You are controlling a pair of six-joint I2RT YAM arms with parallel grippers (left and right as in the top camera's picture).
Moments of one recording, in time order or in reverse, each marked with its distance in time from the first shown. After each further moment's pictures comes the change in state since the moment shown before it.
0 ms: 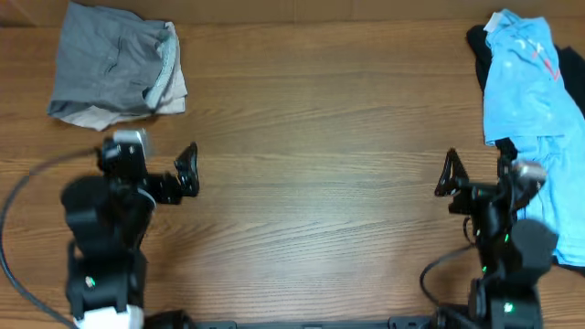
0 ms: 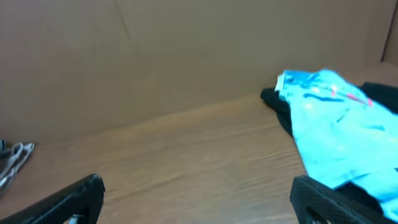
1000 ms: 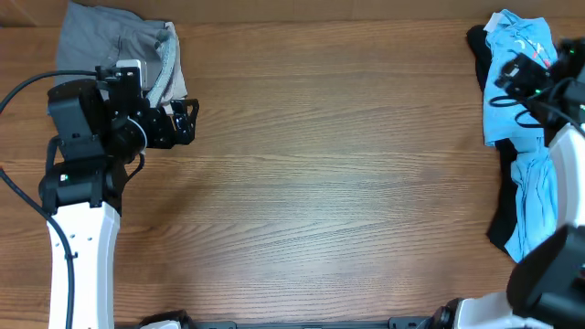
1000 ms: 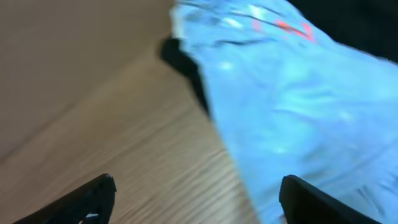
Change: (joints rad) left arm -0.006 0.449 0.397 -0.186 0.097 0.027; right arm -0.265 1.165 0.927 -0.332 -0.011 0.109
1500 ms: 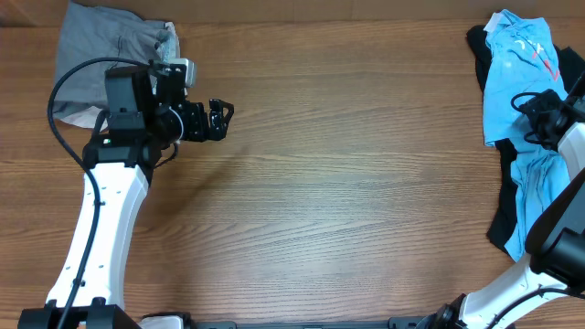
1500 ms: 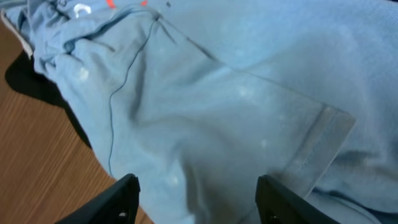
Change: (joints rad) left arm -0.138 0.190 0.001 0.070 0.000 0.000; right arm -0.134 0.255 0.000 0.095 0.076 0.212
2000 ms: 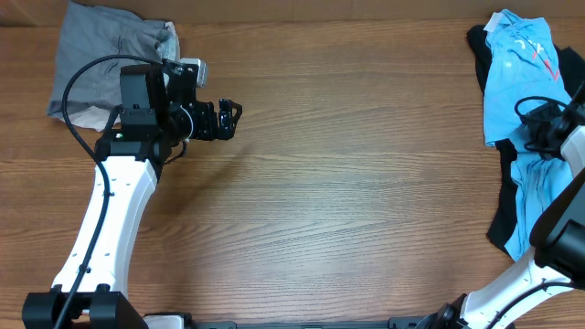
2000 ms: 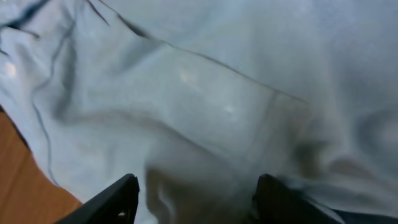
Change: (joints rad) left arm -0.035 0.038 0.000 0.025 -0.021 0.000; right arm -0.037 0.051 0.001 -0.042 0.002 0.019
